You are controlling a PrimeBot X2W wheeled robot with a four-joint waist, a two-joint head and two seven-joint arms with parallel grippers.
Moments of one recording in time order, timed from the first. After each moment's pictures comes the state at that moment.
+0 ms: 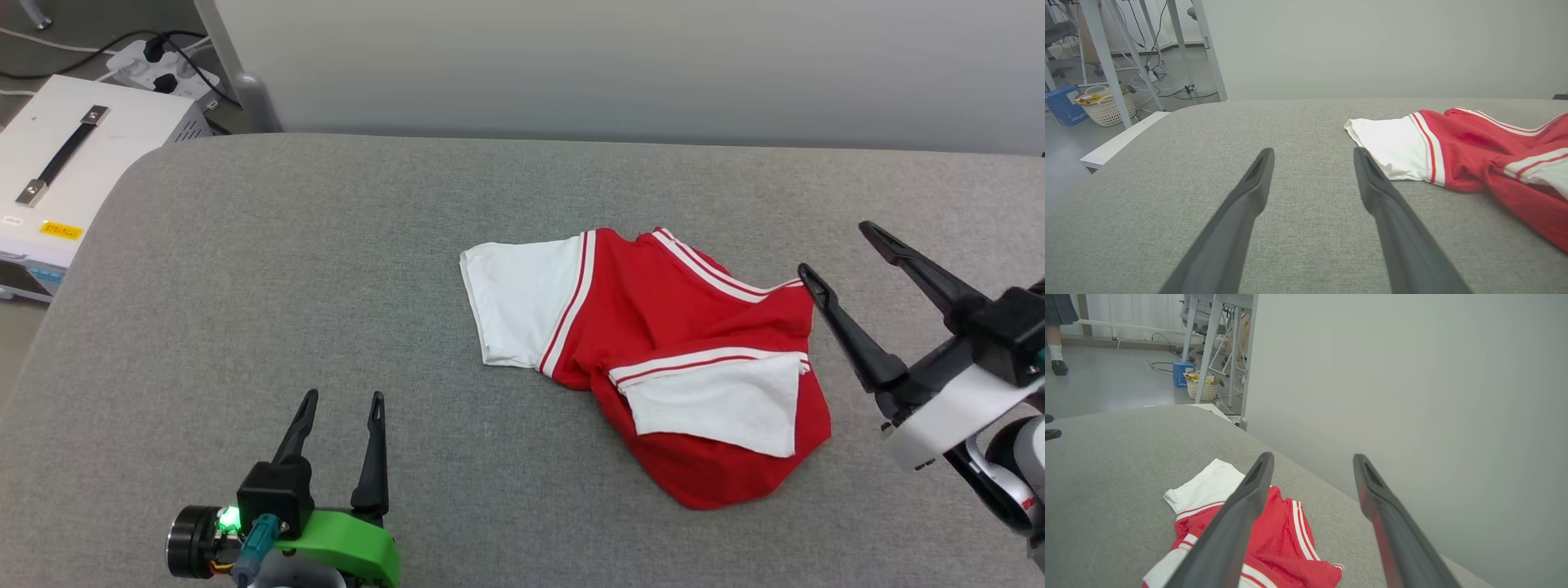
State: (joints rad) left arm 0.01 0.05 -0.06 0.14 -0.05 -0.04 -0.26; right arm -0.31 -0.62 0.43 -0.03 0.43 0.13 -0.20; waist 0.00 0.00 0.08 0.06
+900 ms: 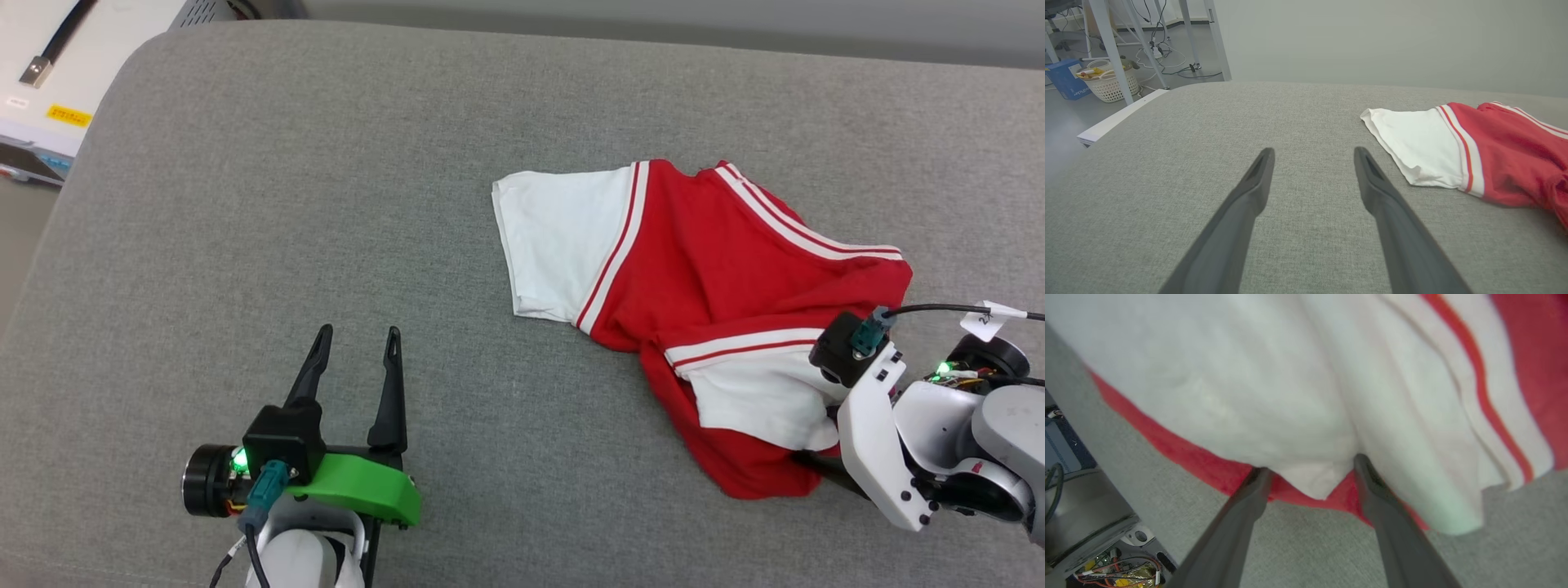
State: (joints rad) left arm -0.09 0.05 -0.11 0.13 -0.11 0.00 -0.26; right arm -0.72 -0.84 1.16 0.11 0.95 0.13 0.59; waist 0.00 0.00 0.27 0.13
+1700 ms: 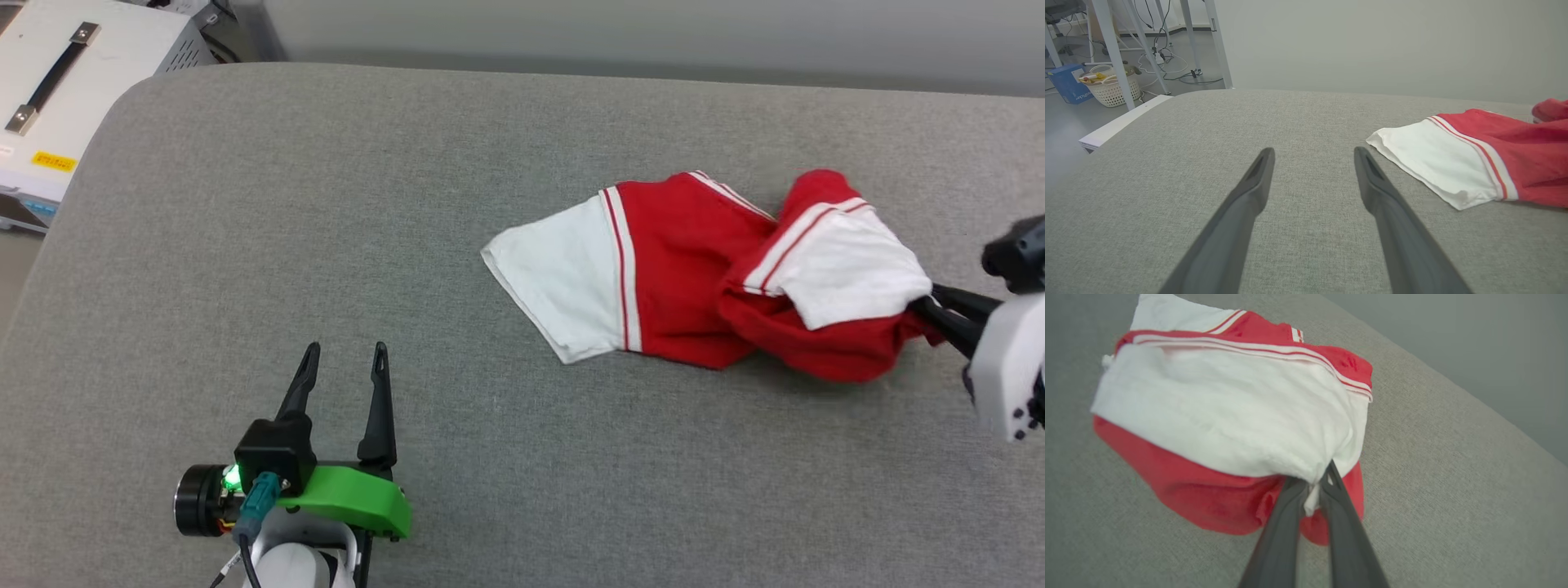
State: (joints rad) left arm -0.07 0.05 -0.09 0.14 -0.12 0.01 -0.26; right arm -0.78 -0.93 1.10 0.28 0.97 0.14 0.05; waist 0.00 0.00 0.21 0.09
